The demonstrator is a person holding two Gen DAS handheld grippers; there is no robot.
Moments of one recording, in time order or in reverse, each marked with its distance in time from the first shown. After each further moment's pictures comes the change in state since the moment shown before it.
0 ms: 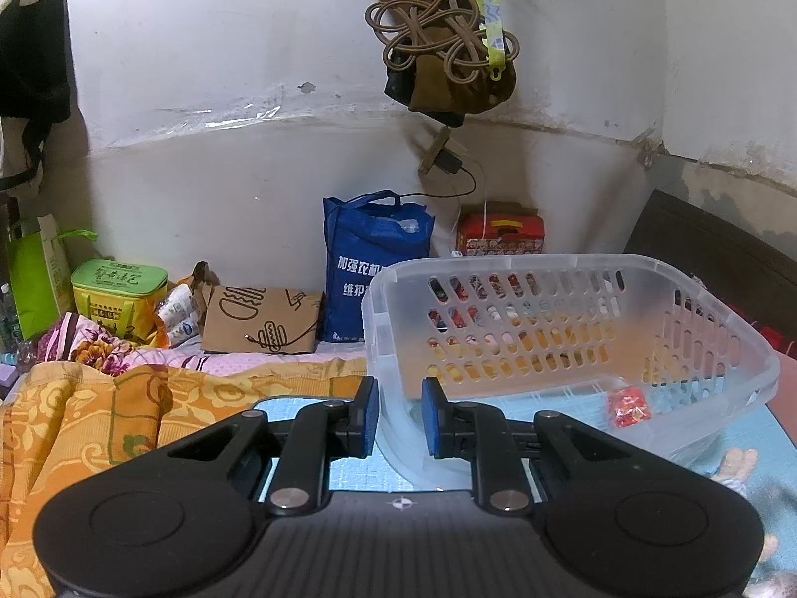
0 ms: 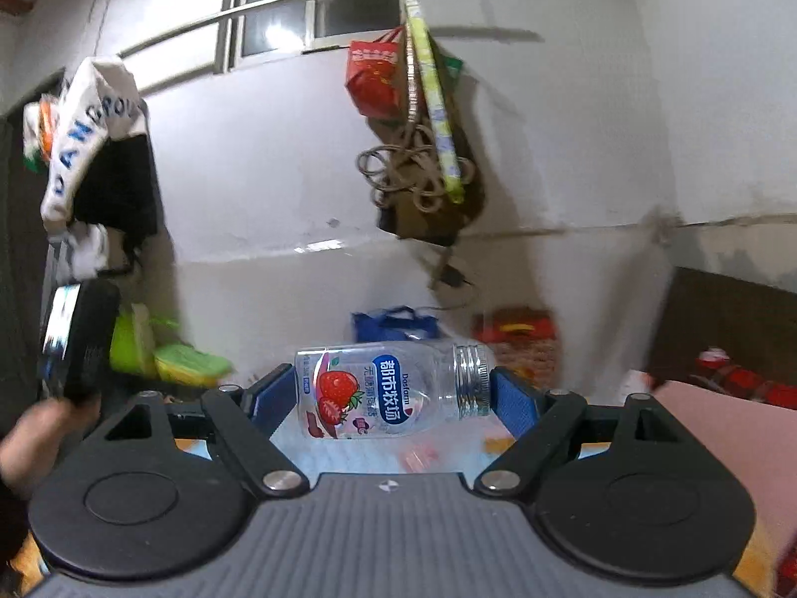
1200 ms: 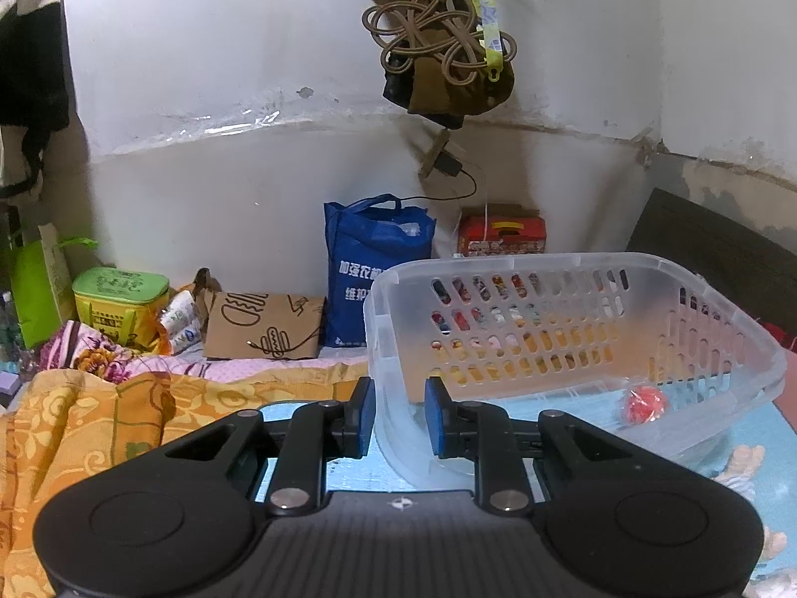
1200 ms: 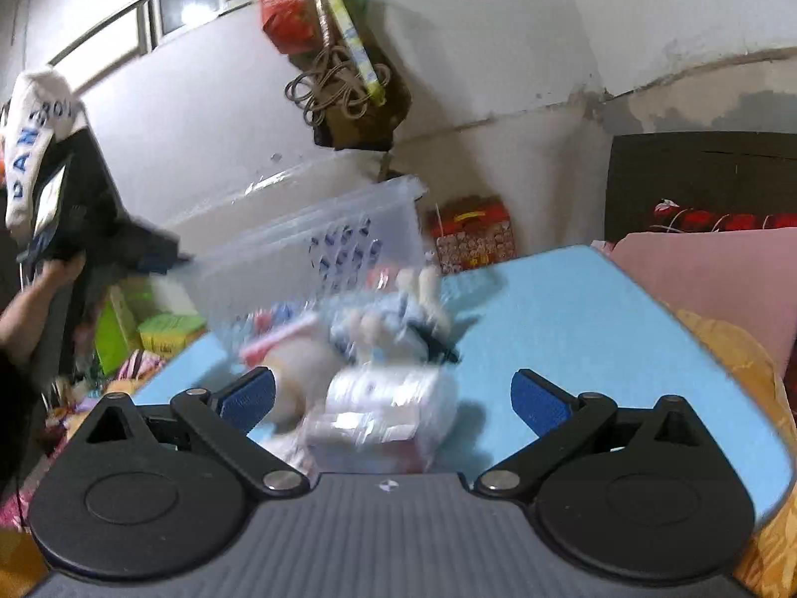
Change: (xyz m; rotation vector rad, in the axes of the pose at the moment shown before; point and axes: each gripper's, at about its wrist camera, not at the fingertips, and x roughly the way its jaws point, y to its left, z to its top) left arm 0.002 -0.004 0.000 0.021 -0.012 0.014; right arm -0.069 -0.018 -0.137 0.205 0.130 -0.105
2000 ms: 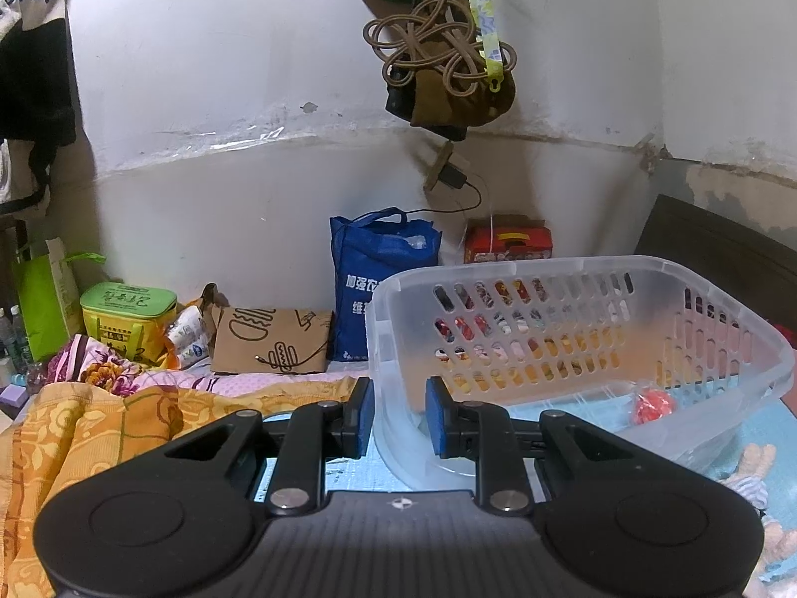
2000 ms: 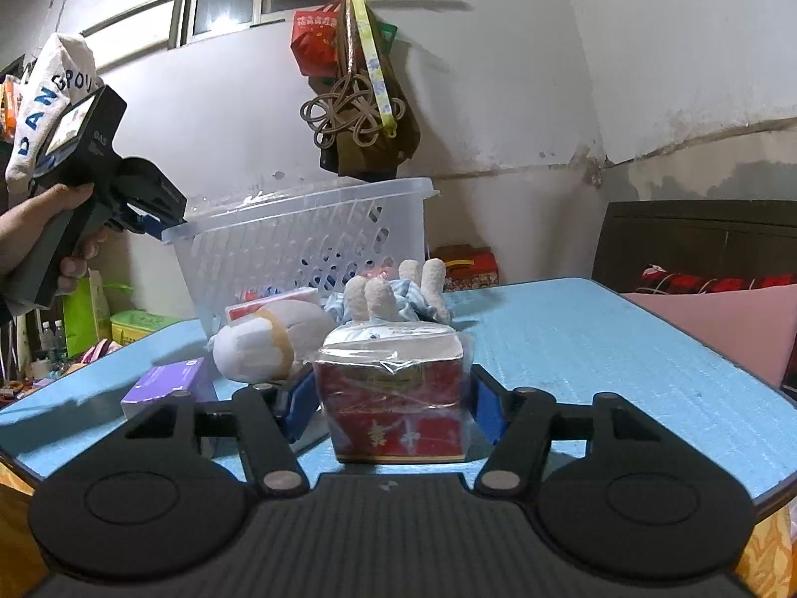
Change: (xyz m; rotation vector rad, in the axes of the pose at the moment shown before) left arm -0.001 -0.003 -0.005 0.013 -0.039 0.020; right arm 0.004 0.010 -0.042 -0.135 -0.144 -0.058
